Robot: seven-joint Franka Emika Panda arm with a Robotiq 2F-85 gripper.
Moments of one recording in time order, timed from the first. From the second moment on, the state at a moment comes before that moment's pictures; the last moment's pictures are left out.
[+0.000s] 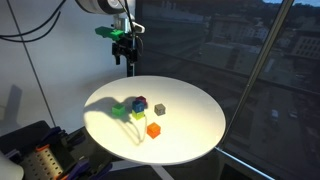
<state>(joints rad) 0.01 -0.05 0.02 -2.19 0.03 2.11 0.02</state>
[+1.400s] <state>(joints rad) 0.07 0.16 0.05 -2.00 0.00 2.11 0.06</state>
